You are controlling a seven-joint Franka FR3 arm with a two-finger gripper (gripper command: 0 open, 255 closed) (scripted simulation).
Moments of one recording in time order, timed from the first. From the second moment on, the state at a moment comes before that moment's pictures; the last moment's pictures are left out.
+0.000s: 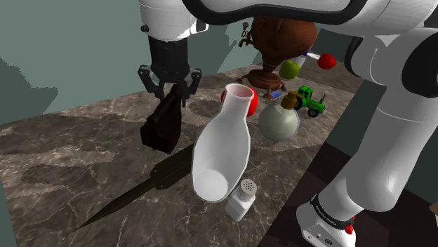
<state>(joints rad) 0.05 0.27 0.79 -1.43 -0.28 1.54 1.48</state>
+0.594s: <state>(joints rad) 0.09 0.31 0.79 -1.26 -0.31 1.40 1.48</state>
